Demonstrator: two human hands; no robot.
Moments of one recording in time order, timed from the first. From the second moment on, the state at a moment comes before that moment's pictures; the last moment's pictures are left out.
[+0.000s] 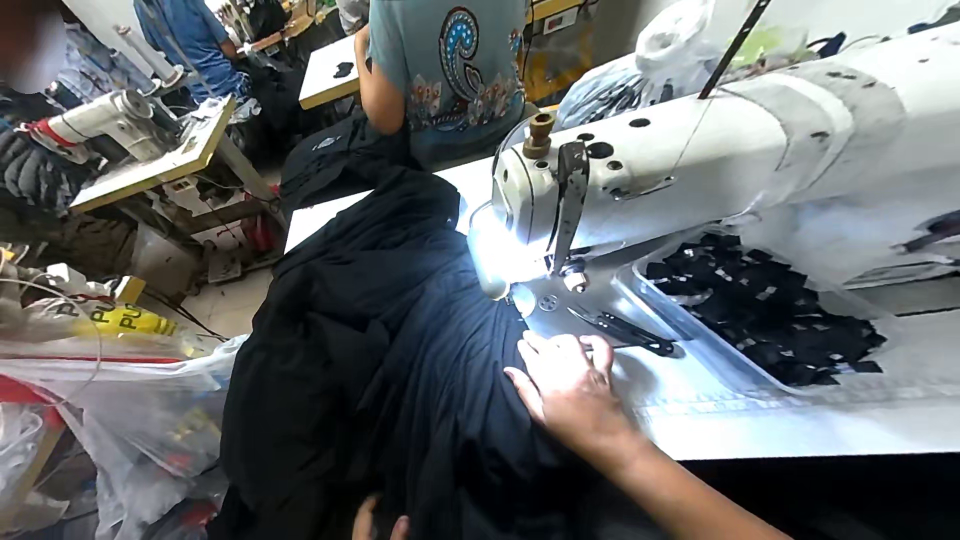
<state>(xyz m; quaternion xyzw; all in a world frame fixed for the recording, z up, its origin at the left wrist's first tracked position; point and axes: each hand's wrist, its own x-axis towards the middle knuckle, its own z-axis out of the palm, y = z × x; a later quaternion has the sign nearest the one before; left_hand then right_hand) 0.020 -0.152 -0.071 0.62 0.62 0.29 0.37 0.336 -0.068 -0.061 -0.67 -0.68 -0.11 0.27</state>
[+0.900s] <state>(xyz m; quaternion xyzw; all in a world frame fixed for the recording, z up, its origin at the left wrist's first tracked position) 0.151 0.040 -0.037 0.93 0.35 0.09 0.06 0.324 -0.084 -0.039 -0.72 -0.68 0.01 0.15</state>
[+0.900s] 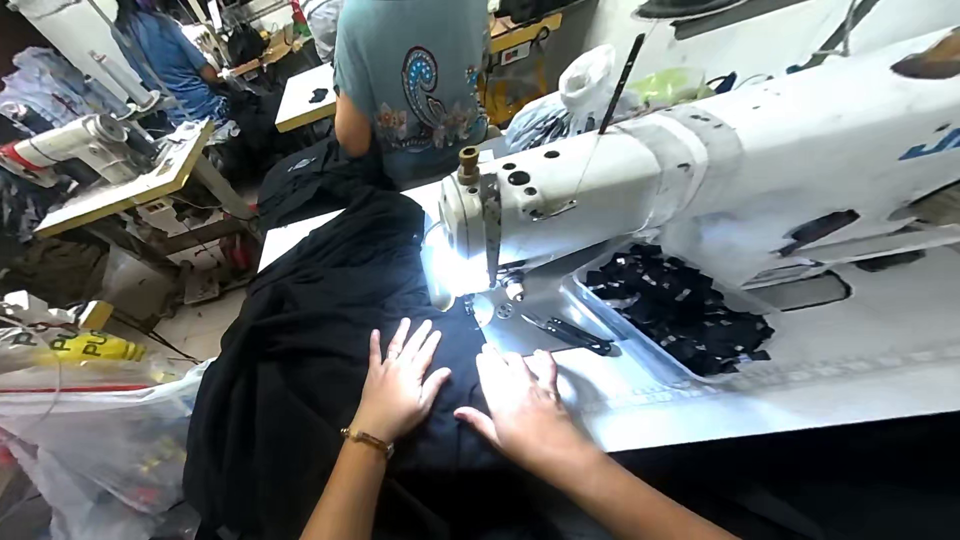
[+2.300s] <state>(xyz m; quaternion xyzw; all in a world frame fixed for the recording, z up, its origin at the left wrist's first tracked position) 0.225 -0.033 0.015 0.69 0.31 0.37 0.54 0.477 -0.086 0.024 -0.69 -0.62 -0.14 0.35</state>
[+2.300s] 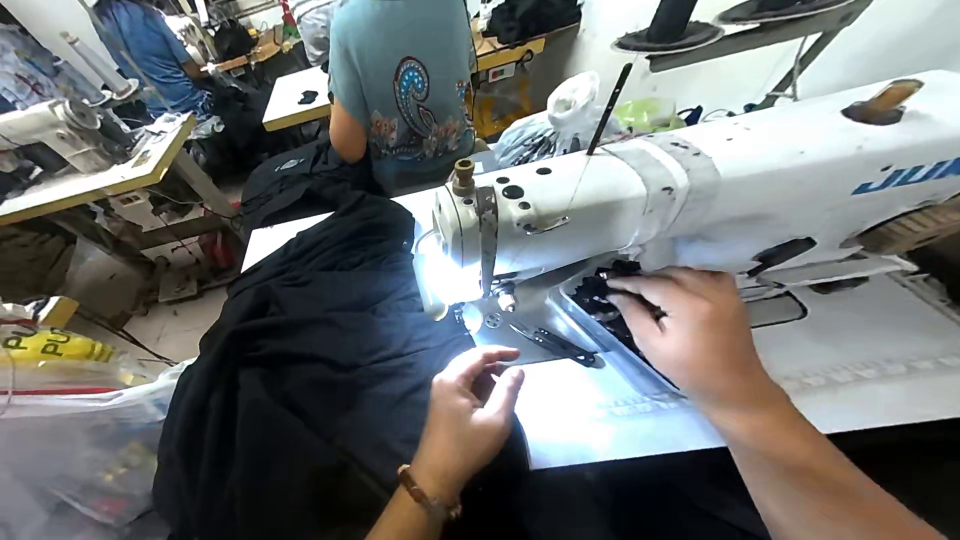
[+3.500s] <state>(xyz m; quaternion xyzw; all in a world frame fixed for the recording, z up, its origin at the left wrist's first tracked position) 0.210 -0.054 0.016 0.52 0.28 0.30 0.75 0.406 -0.112 0.020 -0.51 -0.53 0.45 0.51</state>
